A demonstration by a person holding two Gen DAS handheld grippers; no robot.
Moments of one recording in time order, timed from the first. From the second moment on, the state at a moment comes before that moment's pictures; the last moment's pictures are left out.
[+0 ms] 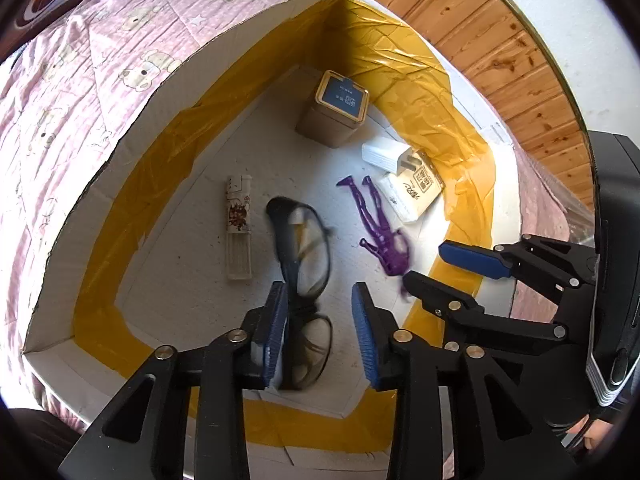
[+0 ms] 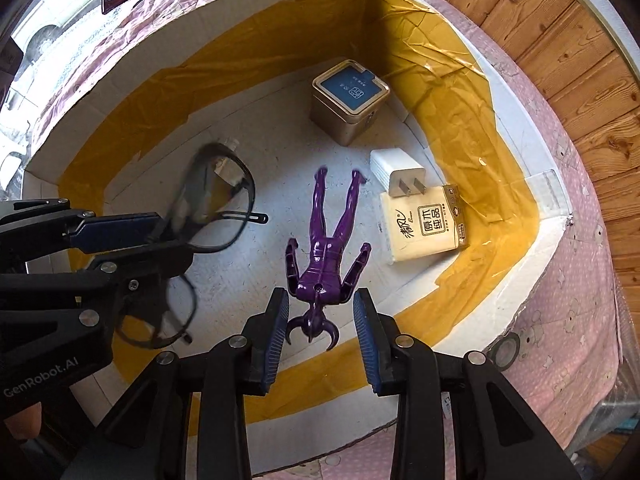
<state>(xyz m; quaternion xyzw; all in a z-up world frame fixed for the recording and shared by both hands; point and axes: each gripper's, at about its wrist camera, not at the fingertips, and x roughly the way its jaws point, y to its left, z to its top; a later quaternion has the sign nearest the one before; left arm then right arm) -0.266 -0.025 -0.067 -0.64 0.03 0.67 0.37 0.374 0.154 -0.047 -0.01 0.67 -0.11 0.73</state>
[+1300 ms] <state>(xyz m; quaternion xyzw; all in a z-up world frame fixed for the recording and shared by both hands) -0.165 -0.109 0.036 -0.39 0.08 0.79 0.46 0.248 0.216 0.047 0.05 0.41 -0.10 0.91</state>
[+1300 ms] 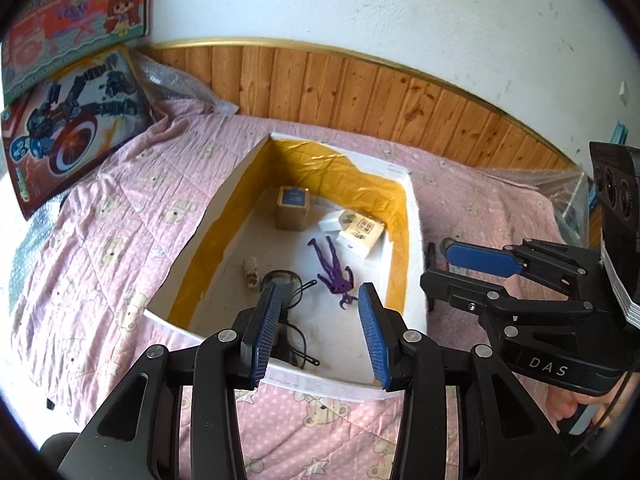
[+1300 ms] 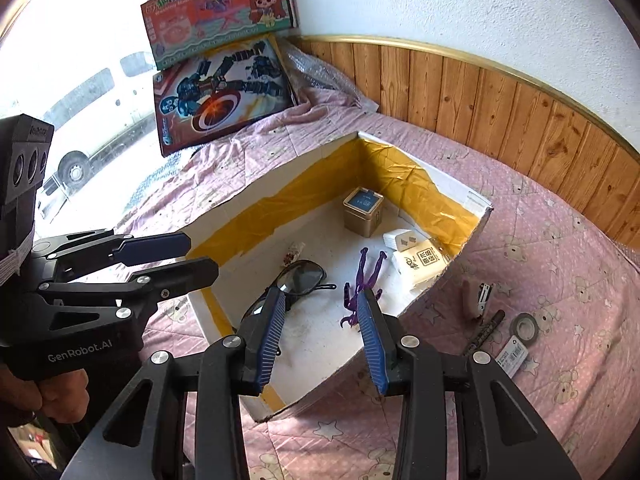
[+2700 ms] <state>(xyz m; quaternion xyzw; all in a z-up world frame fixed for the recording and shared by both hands) -0.027 0.042 -0.002 -0.37 0.17 0.71 0.58 0.103 0.070 -0.013 0.21 0.33 -0.22 0.89</state>
